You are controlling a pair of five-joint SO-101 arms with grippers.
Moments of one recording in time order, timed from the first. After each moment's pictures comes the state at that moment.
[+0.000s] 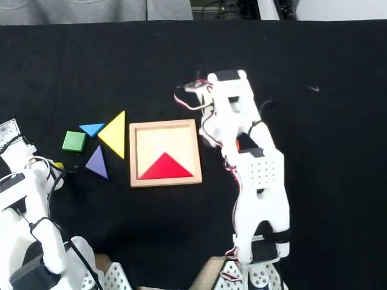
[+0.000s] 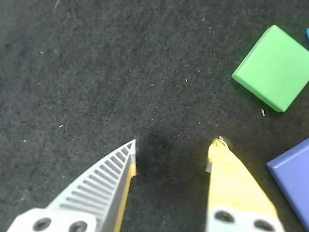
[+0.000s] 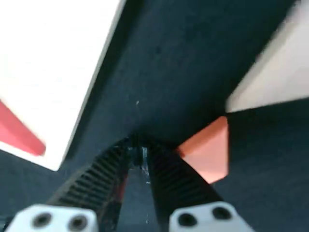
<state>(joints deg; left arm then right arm) -39.8 -25.4 64.0 33.7 -6.8 -8.7 47.1 -26.6 98.9 25.9</state>
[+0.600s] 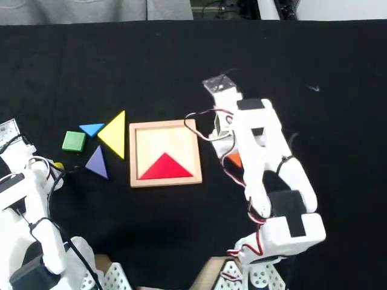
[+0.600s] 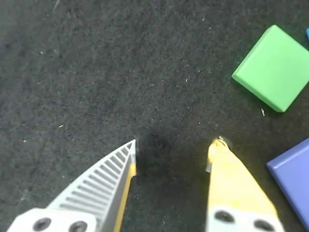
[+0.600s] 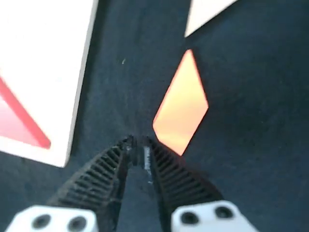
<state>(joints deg) -39.8 -25.4 64.0 33.7 -6.8 -6.6 4.5 22.7 66.6 12.3</state>
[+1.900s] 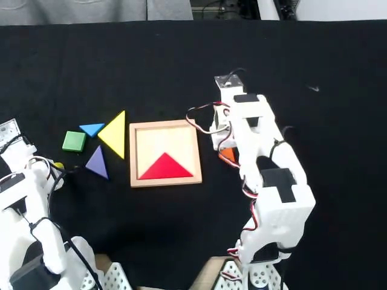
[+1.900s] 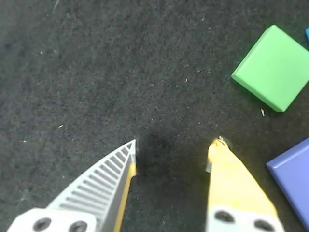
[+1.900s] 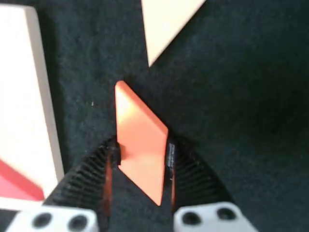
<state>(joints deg) -39.8 -25.4 64.0 33.7 -6.8 -5.5 18.9 13.1 66.9 2.9</state>
